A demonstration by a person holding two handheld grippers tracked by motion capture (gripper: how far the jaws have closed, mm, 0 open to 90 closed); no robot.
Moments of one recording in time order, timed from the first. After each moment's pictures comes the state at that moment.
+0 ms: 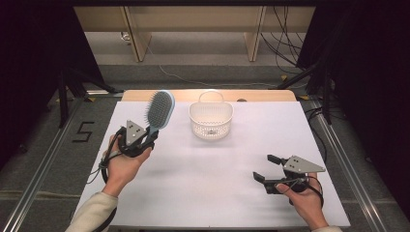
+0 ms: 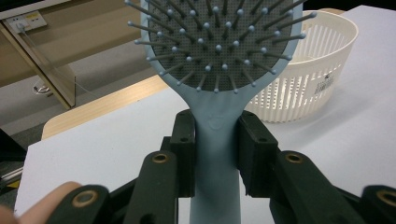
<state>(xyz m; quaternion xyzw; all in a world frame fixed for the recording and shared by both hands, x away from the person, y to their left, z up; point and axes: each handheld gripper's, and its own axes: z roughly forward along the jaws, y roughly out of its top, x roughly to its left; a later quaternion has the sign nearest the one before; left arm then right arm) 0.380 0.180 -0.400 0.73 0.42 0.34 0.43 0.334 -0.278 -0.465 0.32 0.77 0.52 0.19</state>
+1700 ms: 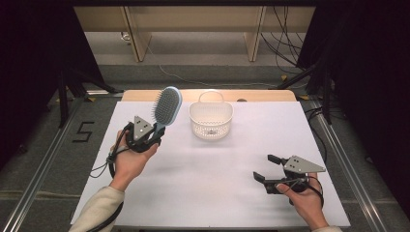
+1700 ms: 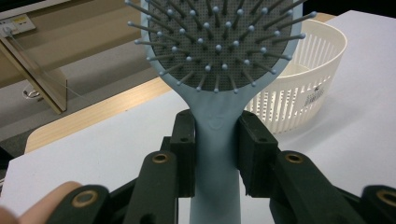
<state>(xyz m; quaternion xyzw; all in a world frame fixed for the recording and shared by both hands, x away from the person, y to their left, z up) 0.392 0.164 -0.396 0.73 0.41 0.33 0.43 0.334 -0.278 -0.464 0.32 0.77 0.52 0.19</state>
